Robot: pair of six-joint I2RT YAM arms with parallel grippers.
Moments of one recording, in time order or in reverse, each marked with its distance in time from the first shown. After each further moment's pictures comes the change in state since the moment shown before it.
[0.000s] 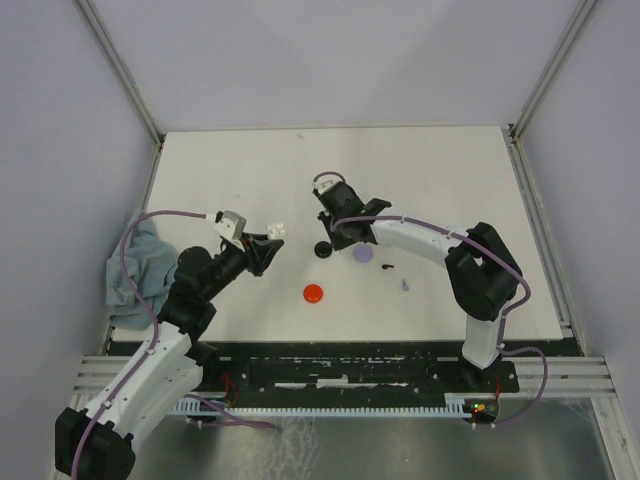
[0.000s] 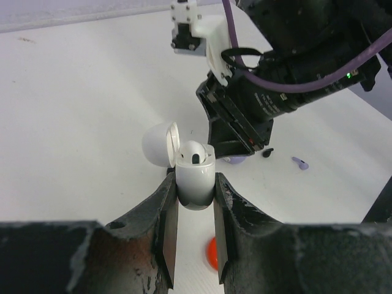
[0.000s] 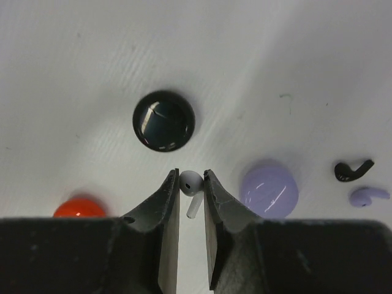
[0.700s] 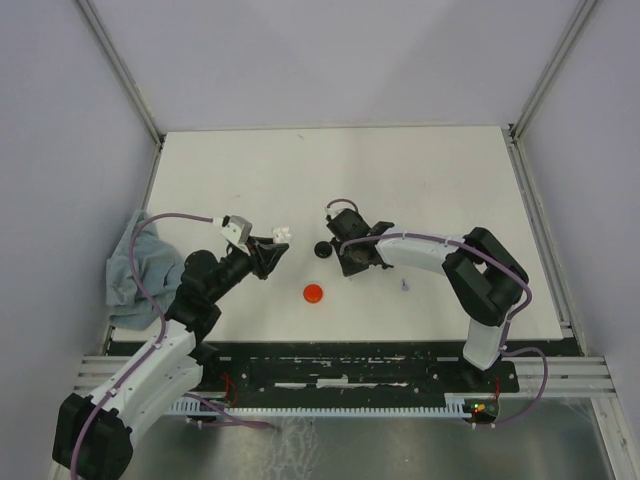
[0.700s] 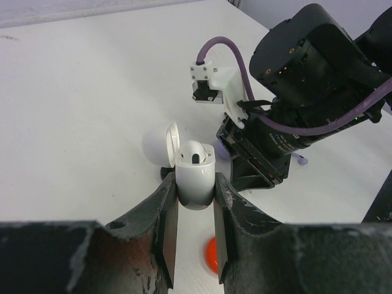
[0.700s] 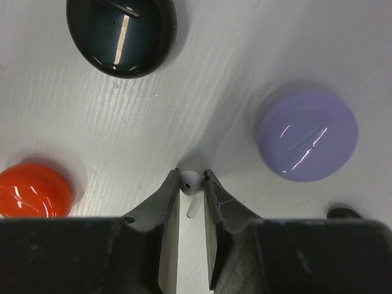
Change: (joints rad) left arm -0.030 0.051 -0.069 0.135 0.005 0.002; right arm 0.022 -0.047 -0.260 0.069 -0.021 0.124
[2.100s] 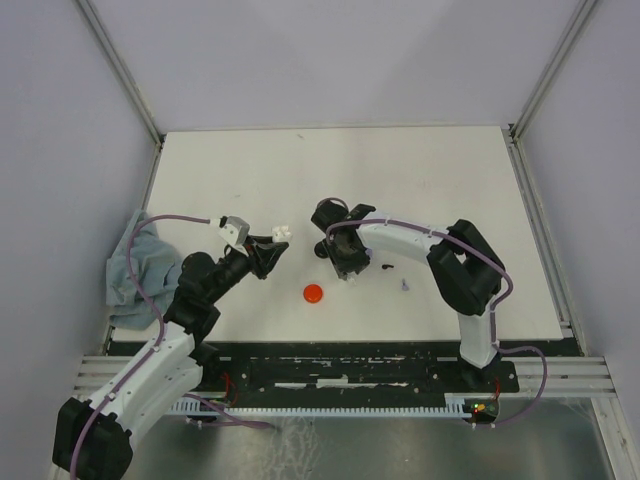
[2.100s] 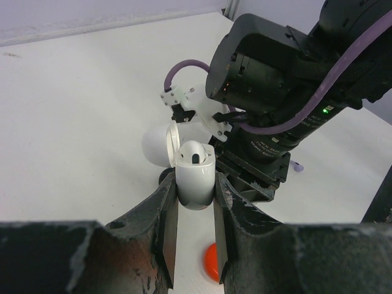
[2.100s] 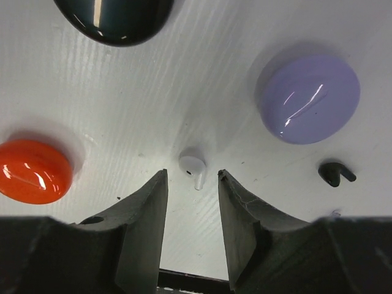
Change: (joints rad) left arm 0.000 -0.026 -0.002 0.022 0.008 0.000; right arm 0.030 0.127 0.284 -0.390 0.014 0.020
